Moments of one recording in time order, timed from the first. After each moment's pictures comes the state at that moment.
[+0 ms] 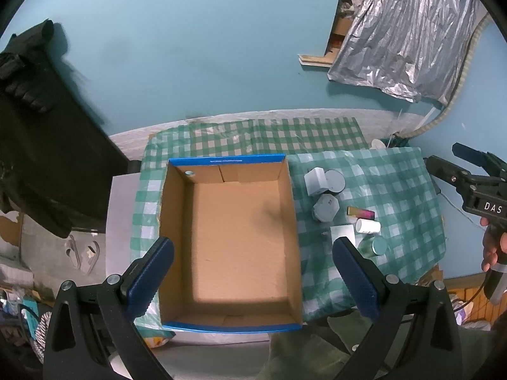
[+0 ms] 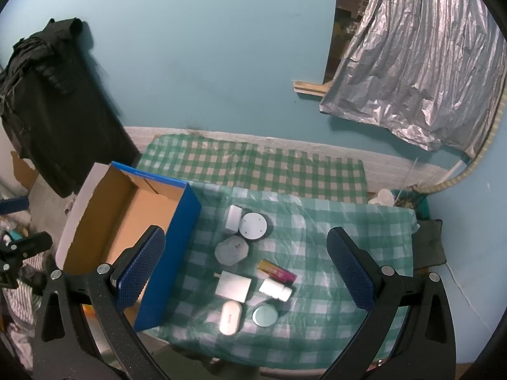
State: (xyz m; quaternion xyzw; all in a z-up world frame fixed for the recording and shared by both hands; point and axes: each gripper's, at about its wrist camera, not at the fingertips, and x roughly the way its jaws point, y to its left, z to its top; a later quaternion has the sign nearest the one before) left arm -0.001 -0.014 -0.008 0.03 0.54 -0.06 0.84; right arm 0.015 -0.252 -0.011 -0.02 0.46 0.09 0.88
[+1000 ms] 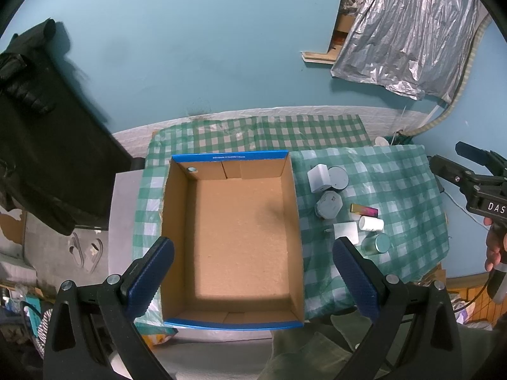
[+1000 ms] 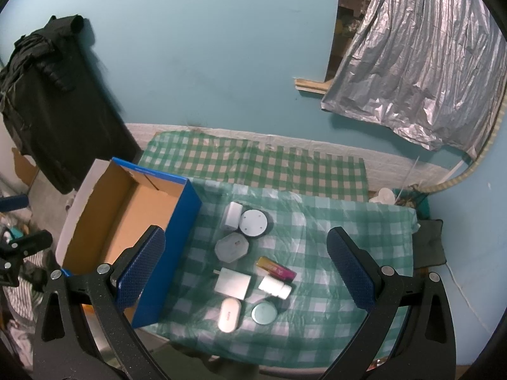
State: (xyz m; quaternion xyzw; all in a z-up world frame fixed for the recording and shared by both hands) left arm -0.003 -0.015 -0.011 0.04 0.54 -0.05 0.84; right arm 0.015 -0.254 -0.011 -0.02 0.47 0.09 0.88
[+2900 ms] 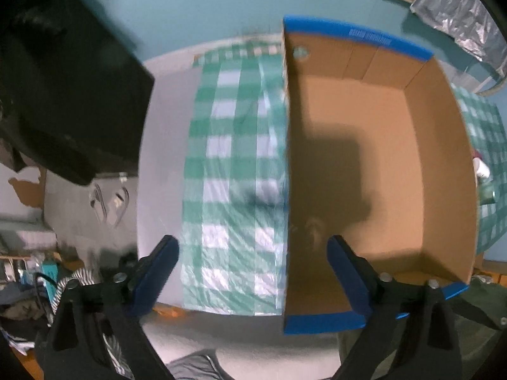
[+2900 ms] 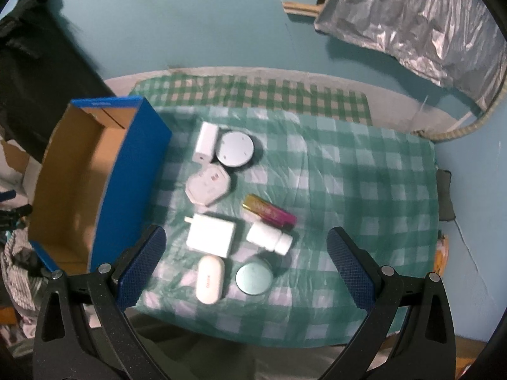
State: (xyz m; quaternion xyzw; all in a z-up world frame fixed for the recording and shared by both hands) left arm -0.002 0.144 -0.180 0.06 0.65 0.02 0.75; right arm 0.018 -0.278 -0.128 0.00 0.58 0.07 0.81
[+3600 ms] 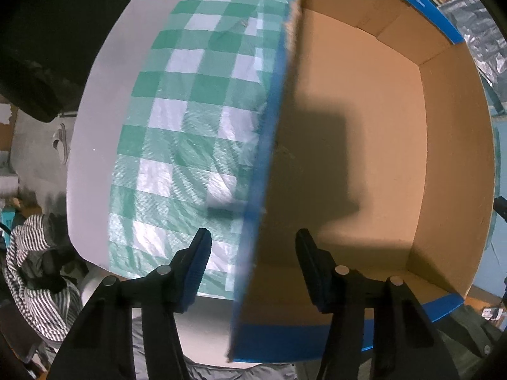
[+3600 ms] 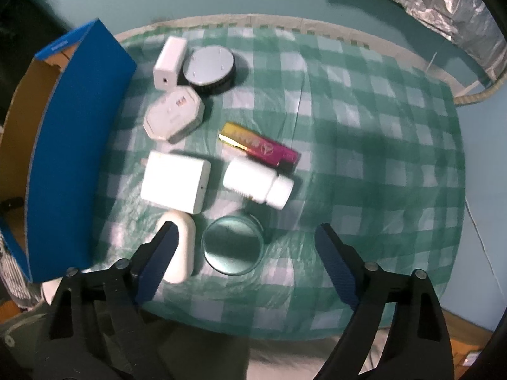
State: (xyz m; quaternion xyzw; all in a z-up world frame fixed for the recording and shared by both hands) left arm -0.013 0.133 -0.241 -0.06 0.72 0.02 0.69; right arm 0.003 -0.293 -0.222 0.00 0.65 0.06 0.75
